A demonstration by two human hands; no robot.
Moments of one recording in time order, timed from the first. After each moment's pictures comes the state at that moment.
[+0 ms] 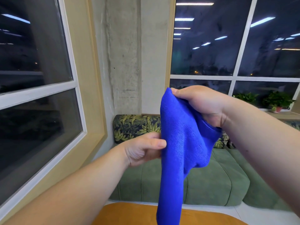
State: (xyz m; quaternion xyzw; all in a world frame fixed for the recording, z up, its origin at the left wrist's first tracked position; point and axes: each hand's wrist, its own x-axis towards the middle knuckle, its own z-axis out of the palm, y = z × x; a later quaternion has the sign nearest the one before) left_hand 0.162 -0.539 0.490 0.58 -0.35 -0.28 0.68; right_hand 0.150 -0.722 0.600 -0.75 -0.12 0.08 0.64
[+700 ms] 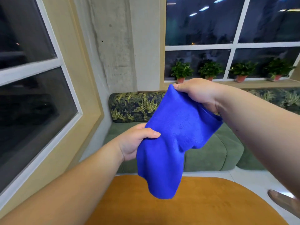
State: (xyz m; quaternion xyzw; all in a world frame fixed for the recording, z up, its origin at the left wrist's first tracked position) left_hand 0.168 -0.539 0.423 0.59 -0.19 -0.28 0.73; right_hand 0.188 -0.753 0.532 -0.83 0.00 0.06 0.55
